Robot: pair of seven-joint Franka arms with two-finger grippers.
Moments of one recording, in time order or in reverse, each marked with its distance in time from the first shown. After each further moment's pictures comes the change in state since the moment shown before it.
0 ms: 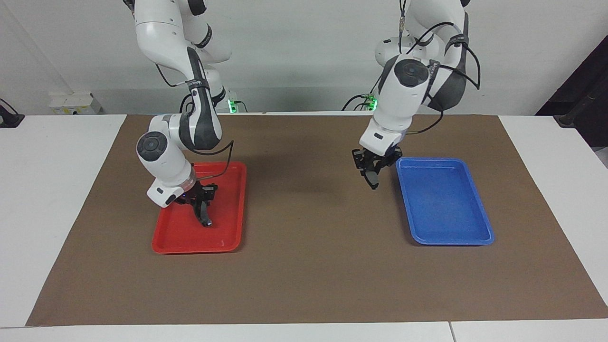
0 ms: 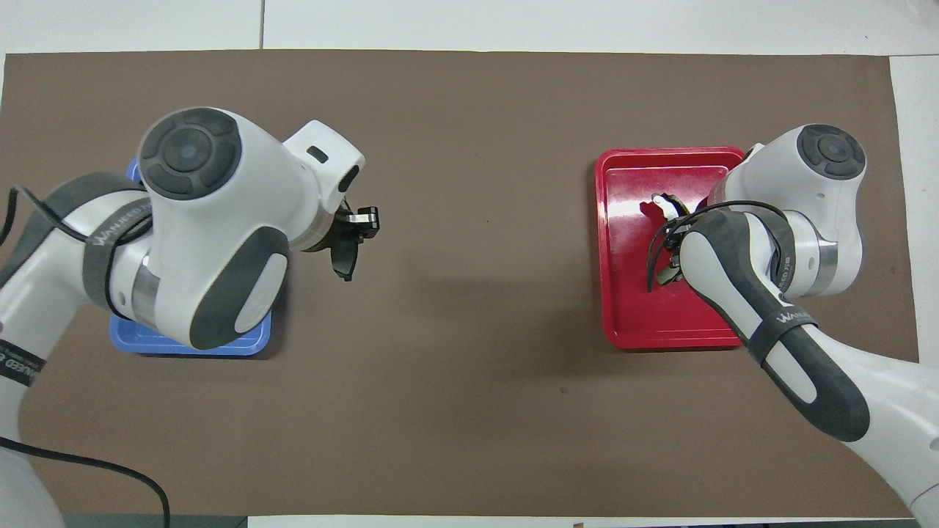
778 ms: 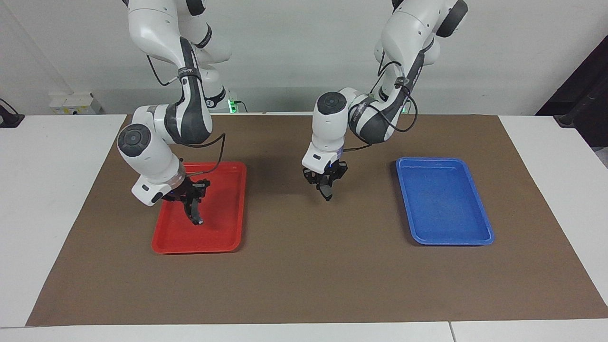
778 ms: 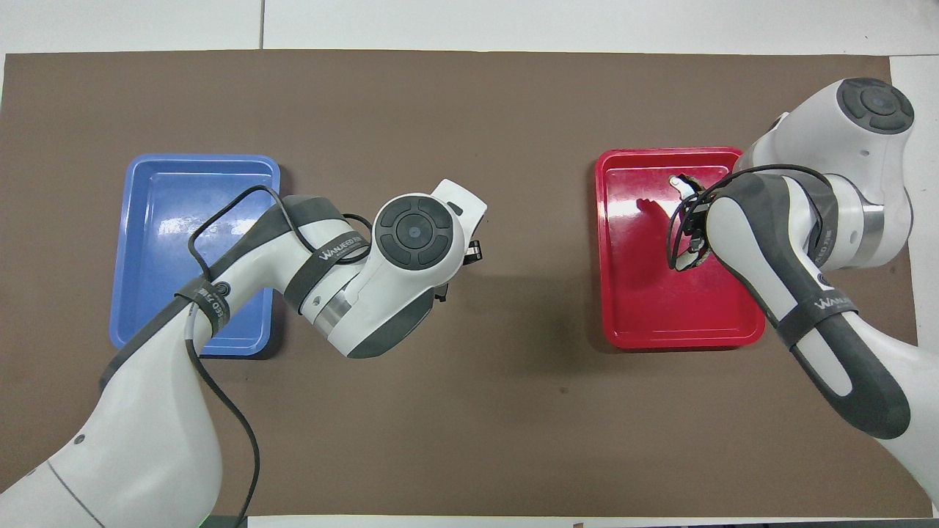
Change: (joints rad) left arm -0.188 0.279 -0.023 0.012 0.241 0.184 -0.381; right arm -0.019 0.000 -0.005 0.125 -0.014 -0.152 -0.001
